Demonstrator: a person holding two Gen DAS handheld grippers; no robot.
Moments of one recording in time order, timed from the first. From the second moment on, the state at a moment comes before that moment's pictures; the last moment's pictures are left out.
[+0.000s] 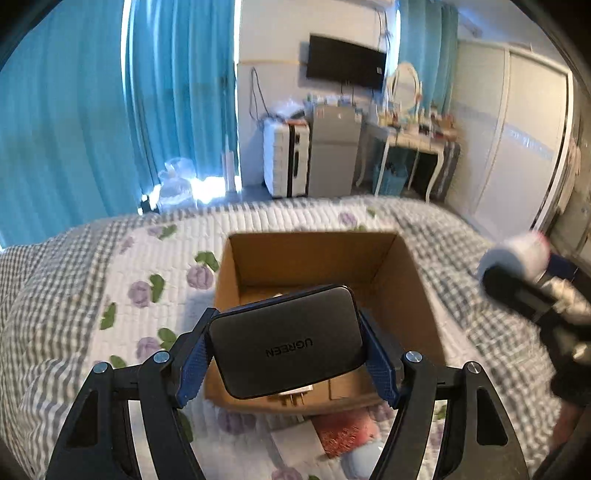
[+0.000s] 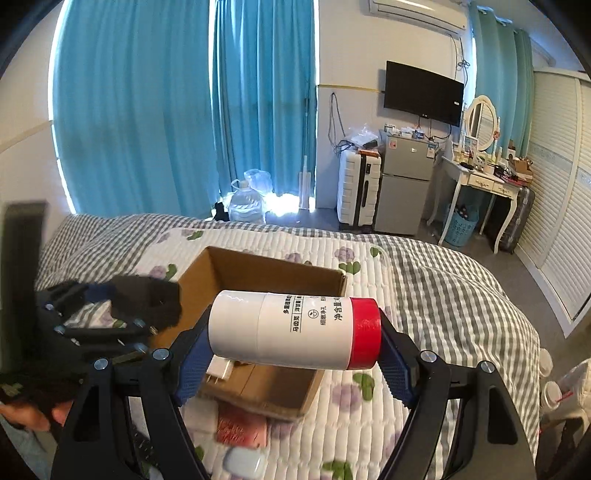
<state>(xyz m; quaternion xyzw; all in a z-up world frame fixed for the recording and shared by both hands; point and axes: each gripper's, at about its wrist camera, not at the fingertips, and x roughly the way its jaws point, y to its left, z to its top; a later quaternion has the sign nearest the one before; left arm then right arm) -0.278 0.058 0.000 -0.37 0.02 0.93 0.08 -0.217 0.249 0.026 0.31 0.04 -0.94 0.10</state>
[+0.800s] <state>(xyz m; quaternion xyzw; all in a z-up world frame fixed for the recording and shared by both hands) -0.292 0.096 -0.062 -0.43 0.06 0.90 0.10 -0.260 0.283 -0.024 0.34 0.01 -0.93 0.09</state>
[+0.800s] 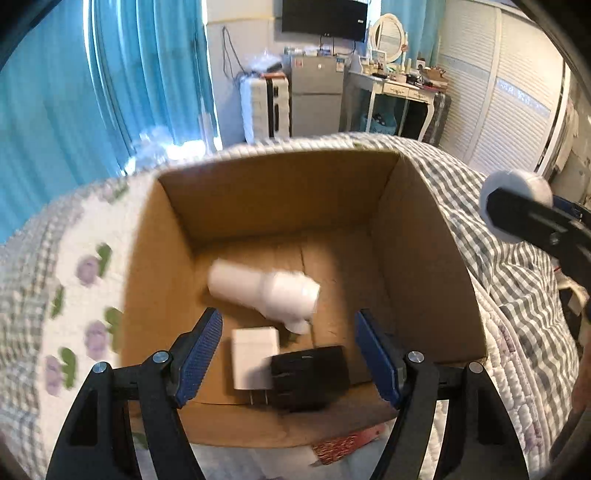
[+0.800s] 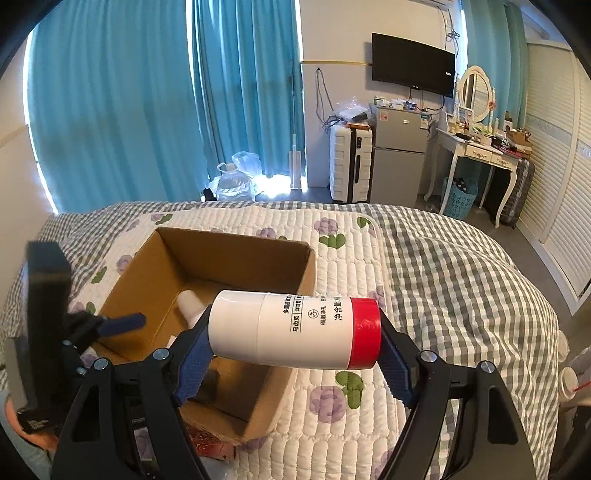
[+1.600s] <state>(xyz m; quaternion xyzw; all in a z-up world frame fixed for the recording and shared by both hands) -0.224 -0.008 0.006 -0.34 0.02 0.94 0.00 -0.239 0.242 0.001 0.34 0.03 -0.94 0.08</state>
